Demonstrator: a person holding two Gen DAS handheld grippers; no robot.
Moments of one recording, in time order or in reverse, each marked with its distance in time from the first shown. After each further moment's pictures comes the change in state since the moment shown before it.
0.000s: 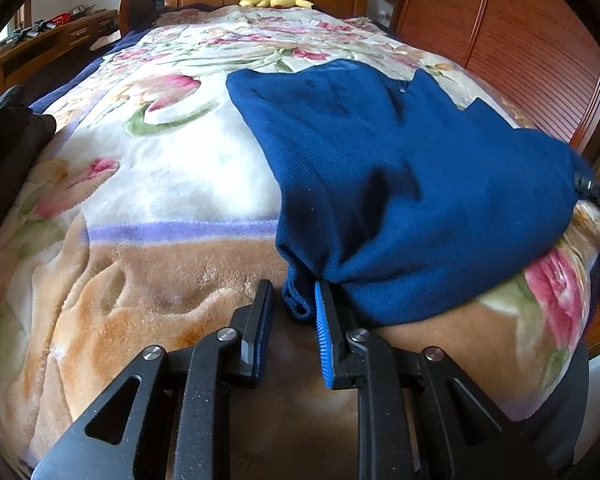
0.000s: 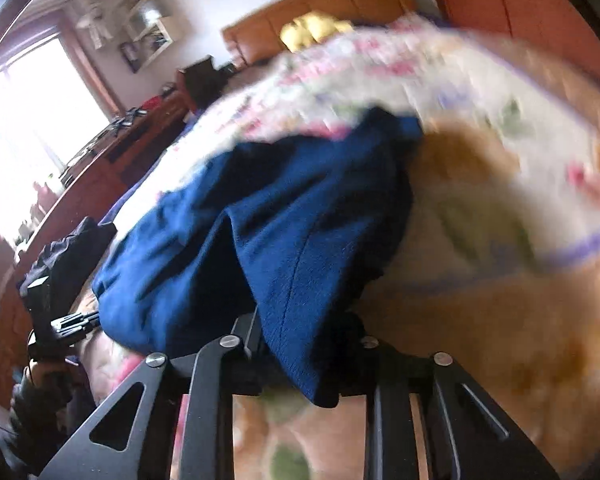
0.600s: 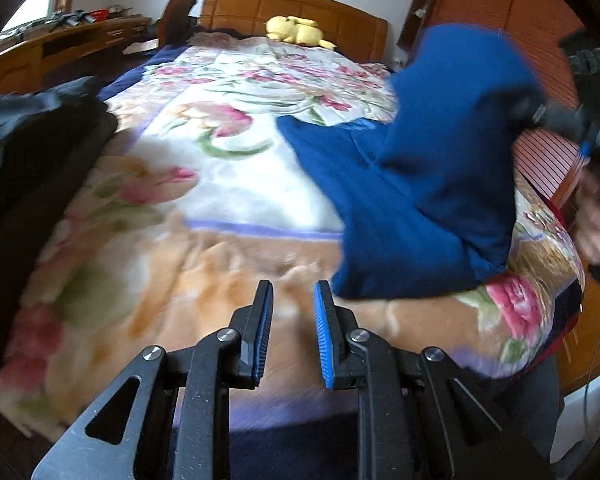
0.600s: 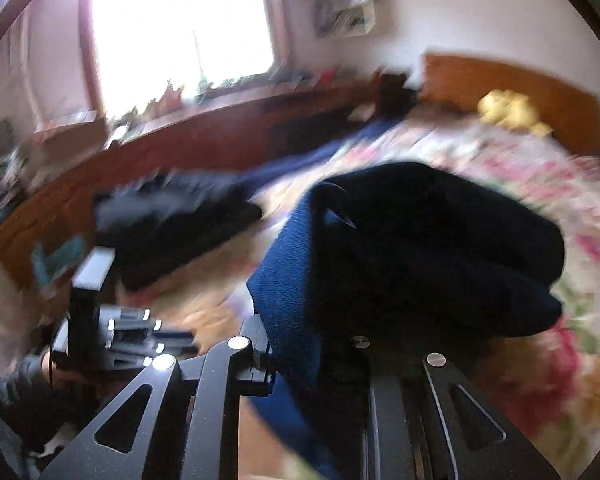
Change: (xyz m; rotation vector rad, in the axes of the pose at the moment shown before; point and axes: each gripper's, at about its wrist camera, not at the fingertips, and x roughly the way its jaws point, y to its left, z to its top) left arm -0.082 0.057 -0.026 -0.121 -0.118 -0.025; right arm 0.076 0.319 0.046 -0.579 0.076 0.280
